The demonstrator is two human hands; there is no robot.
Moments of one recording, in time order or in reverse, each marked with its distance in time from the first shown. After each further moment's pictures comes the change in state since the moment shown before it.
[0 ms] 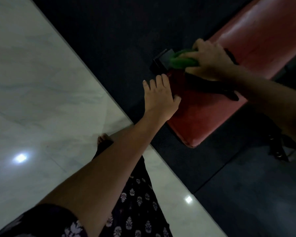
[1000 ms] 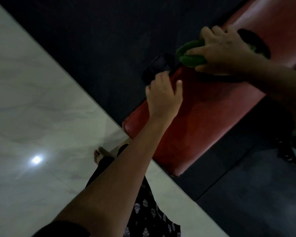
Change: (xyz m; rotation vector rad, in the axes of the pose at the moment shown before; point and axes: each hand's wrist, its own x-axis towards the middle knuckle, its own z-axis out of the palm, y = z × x) left_hand 0.093 0.076 -0.011 -0.461 0.279 -0.118; right_hand 0.043 0.114 -0.006 -0.200 0.068 -0.122
